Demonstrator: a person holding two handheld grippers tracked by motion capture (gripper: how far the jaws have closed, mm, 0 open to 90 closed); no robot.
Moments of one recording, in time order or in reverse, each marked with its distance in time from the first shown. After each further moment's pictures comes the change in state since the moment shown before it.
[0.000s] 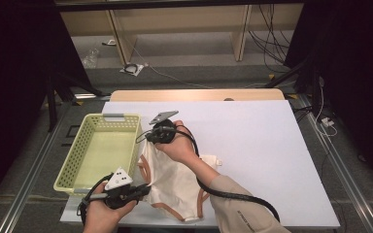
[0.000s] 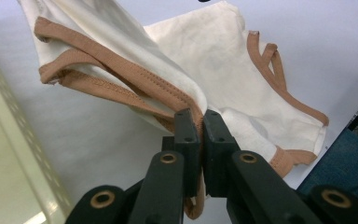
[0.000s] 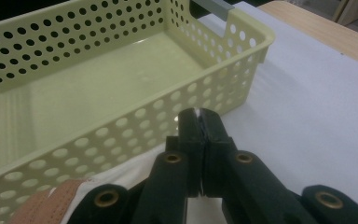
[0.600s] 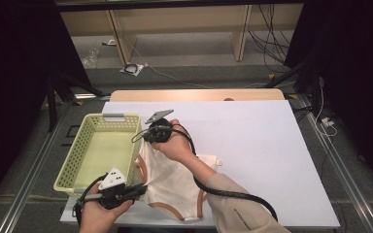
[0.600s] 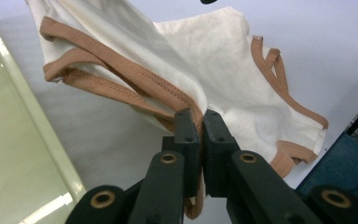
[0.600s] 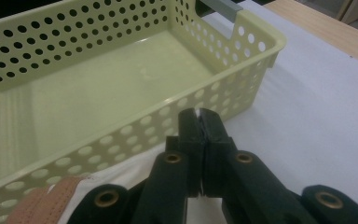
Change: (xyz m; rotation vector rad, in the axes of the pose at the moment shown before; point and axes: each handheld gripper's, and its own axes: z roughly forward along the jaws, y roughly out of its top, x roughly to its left) left arm 0.006 -0.003 -0.008 -0.016 0.006 -0.033; right arm 0.004 0.008 0.007 0.024 0.005 -0.011
